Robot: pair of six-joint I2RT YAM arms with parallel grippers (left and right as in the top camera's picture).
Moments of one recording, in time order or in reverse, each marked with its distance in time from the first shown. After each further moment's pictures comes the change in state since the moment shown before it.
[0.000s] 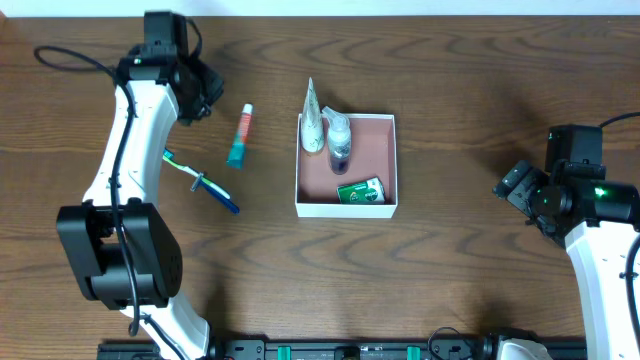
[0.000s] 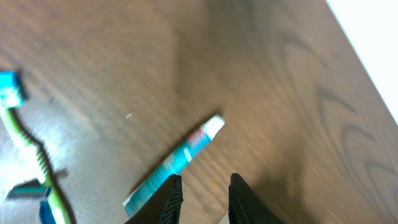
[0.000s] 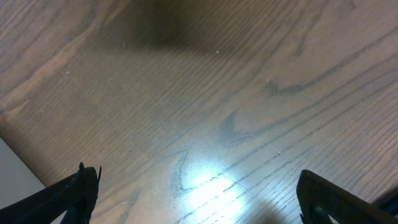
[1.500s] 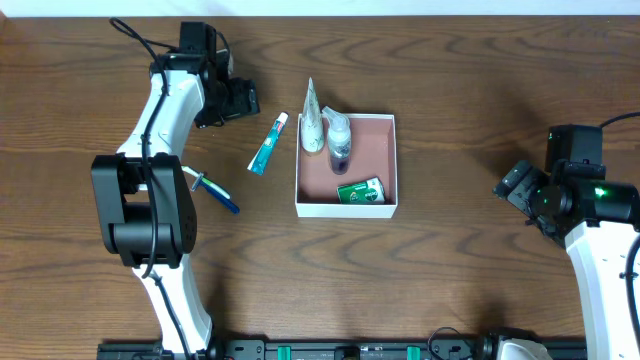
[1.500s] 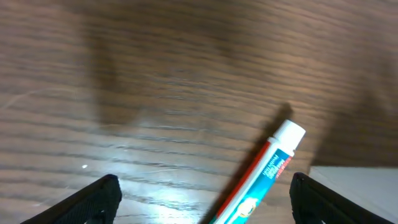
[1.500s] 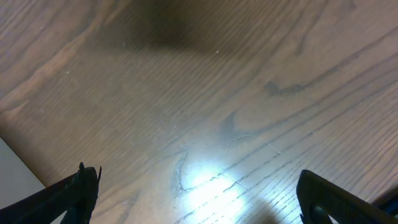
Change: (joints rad) left arm -0.037 0.229 0.035 0.022 0.135 0.622; right arm 0.000 0.000 0.000 0.000 0.000 0.000
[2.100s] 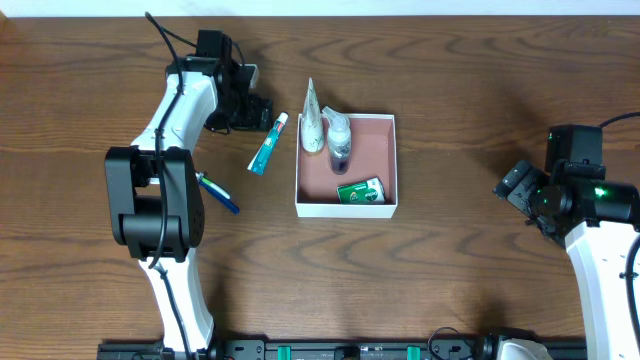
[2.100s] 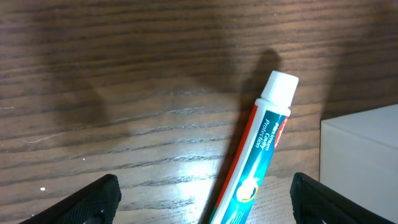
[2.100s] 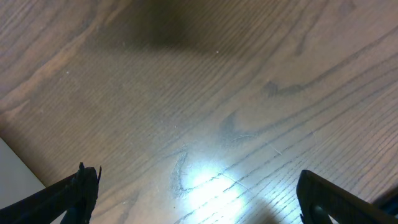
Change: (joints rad) left arm -0.036 0.047 0.000 -0.053 0.026 0.247; right arm 0.000 0.000 0.000 0.000 0.000 0.000
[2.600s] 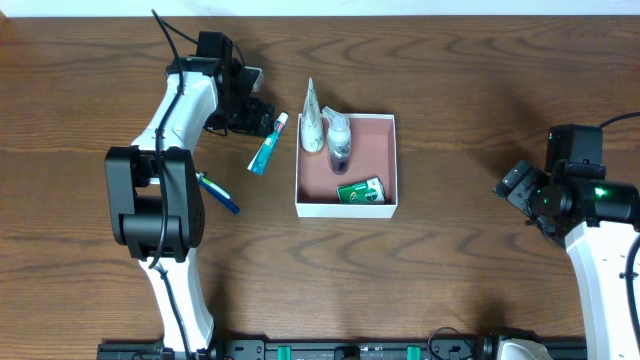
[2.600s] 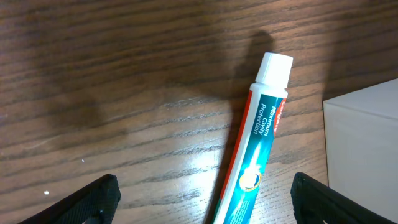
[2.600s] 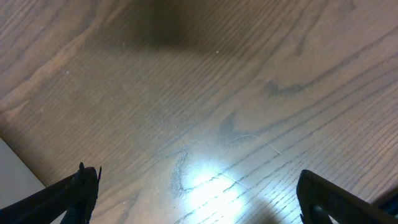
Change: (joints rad) left arm -0.002 0.000 -0.002 -0.021 0.000 0.105; right arm 0.000 0.000 0.000 0.000 0.000 0.000
